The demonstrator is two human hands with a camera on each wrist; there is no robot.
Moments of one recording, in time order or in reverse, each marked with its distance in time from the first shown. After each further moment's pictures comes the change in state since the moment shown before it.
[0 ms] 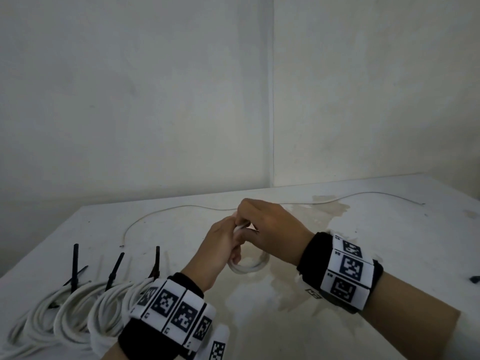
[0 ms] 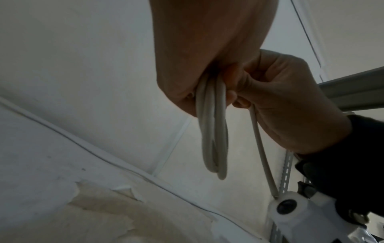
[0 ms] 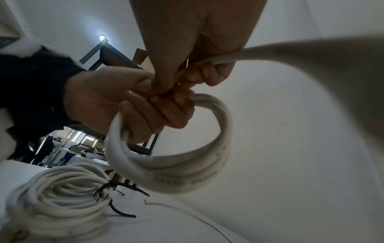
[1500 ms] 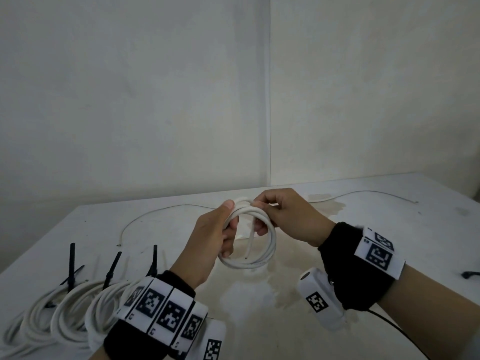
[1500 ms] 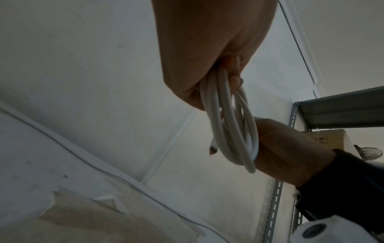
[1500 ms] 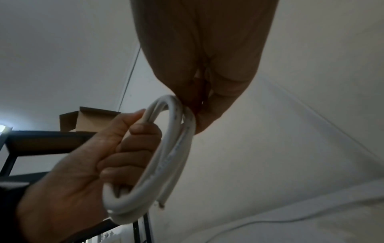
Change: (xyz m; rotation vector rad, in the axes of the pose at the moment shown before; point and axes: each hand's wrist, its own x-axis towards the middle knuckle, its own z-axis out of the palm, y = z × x) left_hand -0.011 0.014 -0.007 -0.172 0.027 0.053; right_hand 0.000 -0.004 -0.037 0.518 -0.078 0.678
